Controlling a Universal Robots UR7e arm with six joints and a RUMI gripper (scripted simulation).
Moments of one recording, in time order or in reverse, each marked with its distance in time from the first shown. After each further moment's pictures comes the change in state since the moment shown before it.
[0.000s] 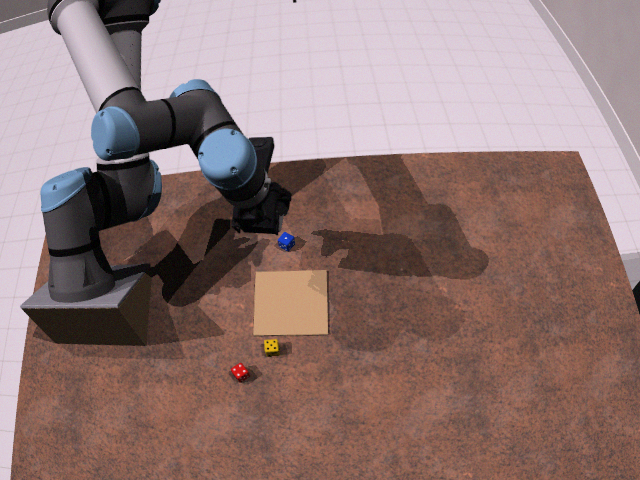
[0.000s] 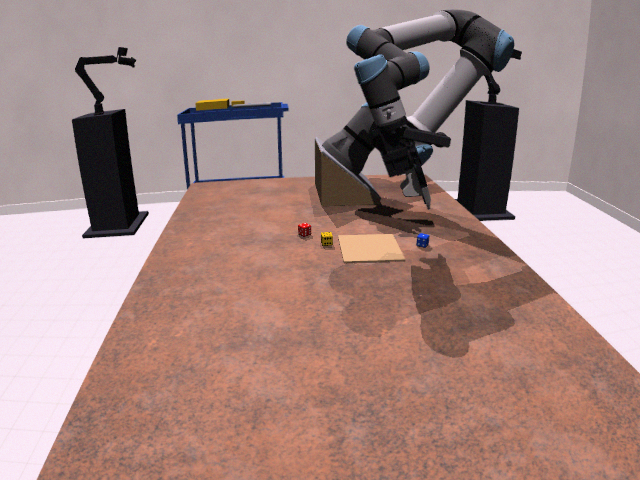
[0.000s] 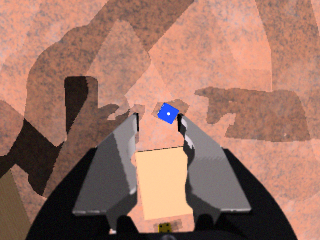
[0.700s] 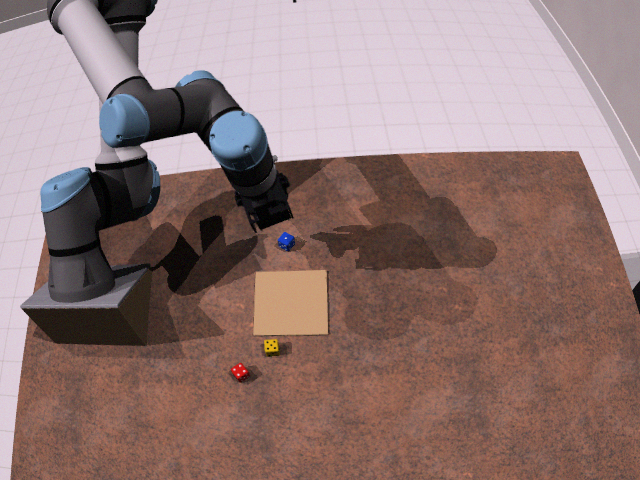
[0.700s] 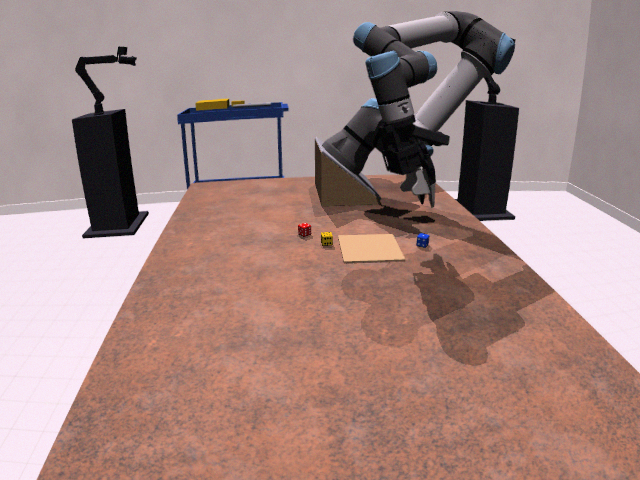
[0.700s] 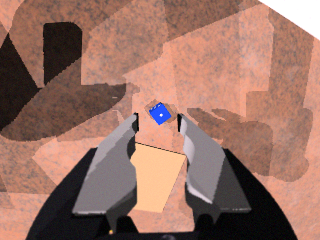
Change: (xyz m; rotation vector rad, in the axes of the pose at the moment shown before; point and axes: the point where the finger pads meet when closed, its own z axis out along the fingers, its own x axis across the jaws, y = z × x) arm -0.003 -0.002 0.000 -0.062 -0.039 -0.449
